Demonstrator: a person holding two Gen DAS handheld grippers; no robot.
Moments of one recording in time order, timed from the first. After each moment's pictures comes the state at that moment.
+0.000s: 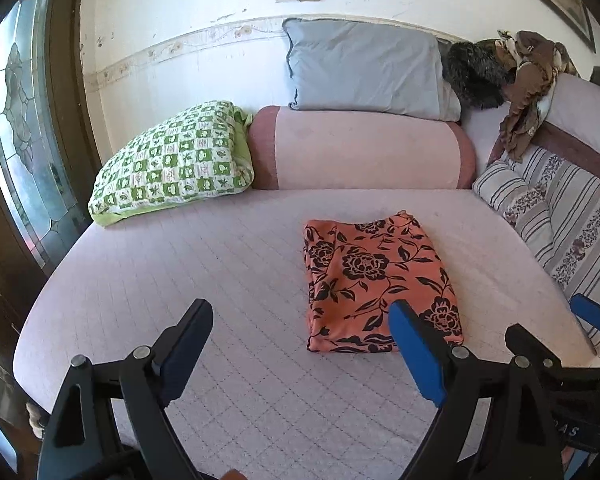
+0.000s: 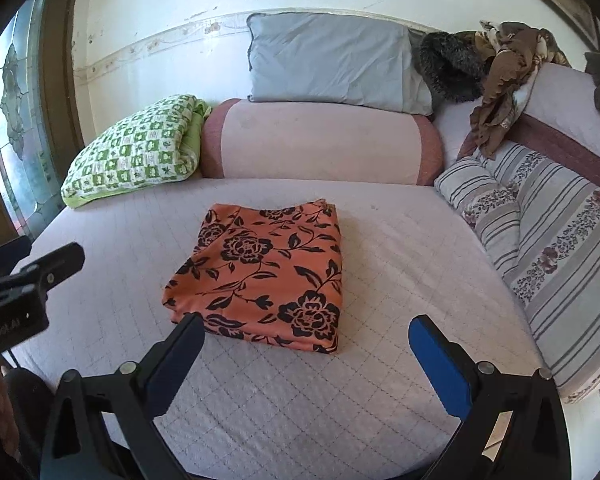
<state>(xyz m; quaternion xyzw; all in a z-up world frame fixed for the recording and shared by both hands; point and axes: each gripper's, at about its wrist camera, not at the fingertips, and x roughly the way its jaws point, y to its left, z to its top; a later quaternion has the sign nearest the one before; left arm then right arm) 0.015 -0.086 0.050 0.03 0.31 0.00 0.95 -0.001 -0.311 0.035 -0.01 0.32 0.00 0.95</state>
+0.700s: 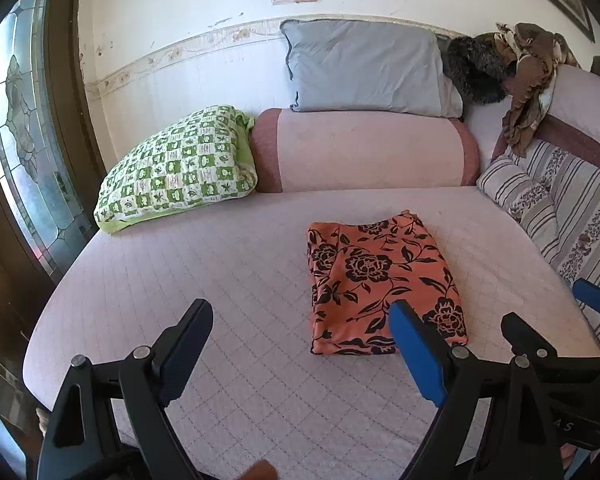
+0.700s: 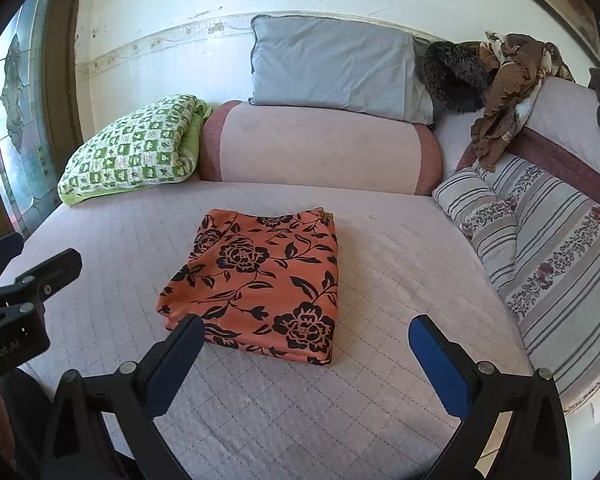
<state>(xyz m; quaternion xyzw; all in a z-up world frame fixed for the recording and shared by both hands) 0.018 -0.094 0.053 0.05 0.31 0.01 0.95 0.010 -0.306 0.040 -0.03 0.32 0.00 0.95</state>
